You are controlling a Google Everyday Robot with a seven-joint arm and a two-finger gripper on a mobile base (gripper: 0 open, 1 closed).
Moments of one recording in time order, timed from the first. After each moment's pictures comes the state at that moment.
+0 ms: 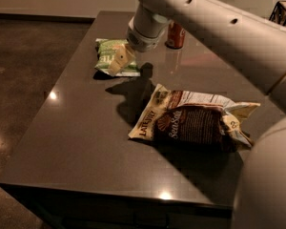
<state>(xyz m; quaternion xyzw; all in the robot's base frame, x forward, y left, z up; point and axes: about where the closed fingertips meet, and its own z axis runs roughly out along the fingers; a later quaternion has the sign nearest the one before) 0.690 0.020 0.881 -0.40 0.88 0.06 0.25</state>
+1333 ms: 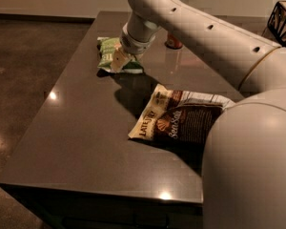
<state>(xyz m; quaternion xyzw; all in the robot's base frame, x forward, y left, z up) 0.727 0.046 0.847 -0.37 0.89 0.09 0.24</state>
